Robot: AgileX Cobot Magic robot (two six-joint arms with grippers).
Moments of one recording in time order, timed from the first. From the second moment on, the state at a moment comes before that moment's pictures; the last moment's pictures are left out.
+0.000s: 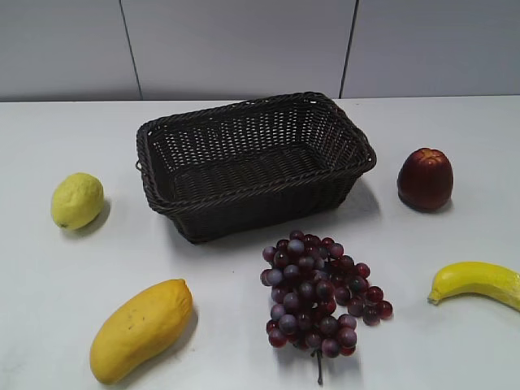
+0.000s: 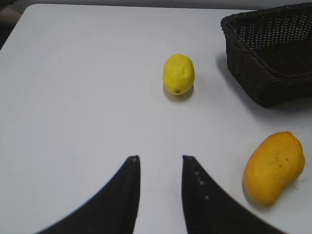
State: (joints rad) left arm -0.01 -0.01 -0.49 -0.13 1.09 0.13; right arm 0.10 -0.01 -0.50 0.01 1.05 0.01
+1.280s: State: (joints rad) left arm -0.10 1.06 -0.67 -0.23 0.50 0.14; right arm 0.10 -0.01 -0.50 0.01 1.05 0.01
